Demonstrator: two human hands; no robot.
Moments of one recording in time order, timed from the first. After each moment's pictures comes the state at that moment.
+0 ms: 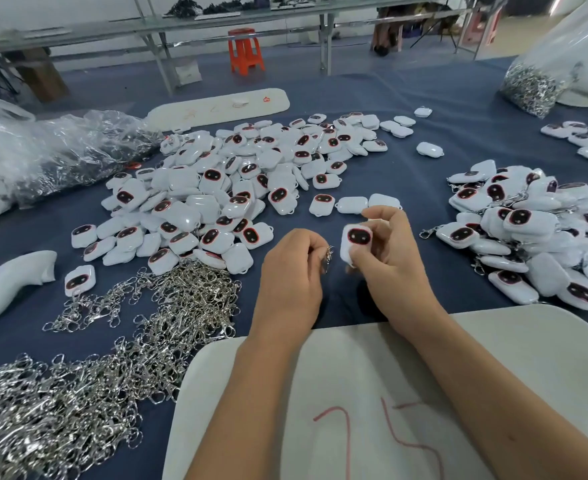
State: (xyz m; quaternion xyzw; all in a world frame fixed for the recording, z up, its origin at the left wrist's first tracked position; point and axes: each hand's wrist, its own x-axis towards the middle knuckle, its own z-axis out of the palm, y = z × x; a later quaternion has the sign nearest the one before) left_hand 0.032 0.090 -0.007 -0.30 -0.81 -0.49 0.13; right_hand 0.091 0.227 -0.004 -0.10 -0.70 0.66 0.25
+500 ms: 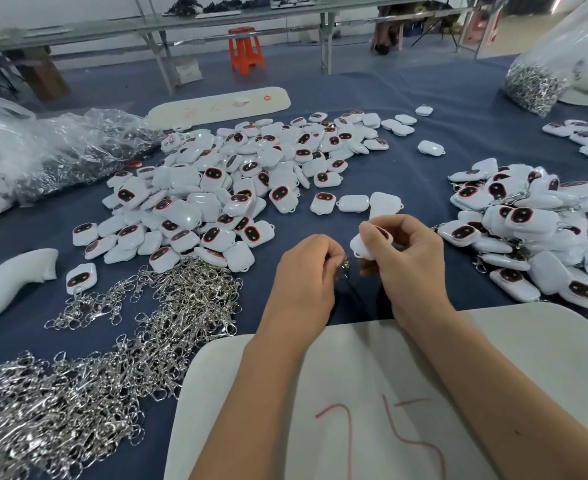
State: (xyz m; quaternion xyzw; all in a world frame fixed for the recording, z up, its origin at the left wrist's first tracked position) left_hand 0.038 0.095 -0.008 -0.33 -0.81 -0.48 0.06; right_hand 0.088 0.234 -0.008 -0.19 -0.62 0.69 0.32
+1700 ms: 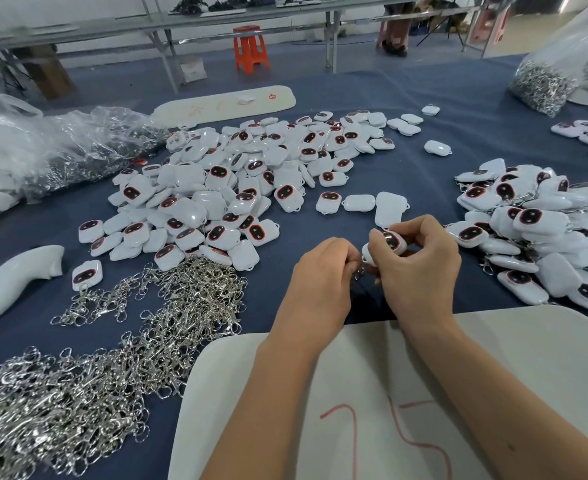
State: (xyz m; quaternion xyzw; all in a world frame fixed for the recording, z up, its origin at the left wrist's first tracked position) left_hand 0.045 0.104 -0.007 -0.34 -0.83 -0.44 0.04; right_hand 0.092 0.224 -0.006 -0.27 -0.71 0.51 0.39
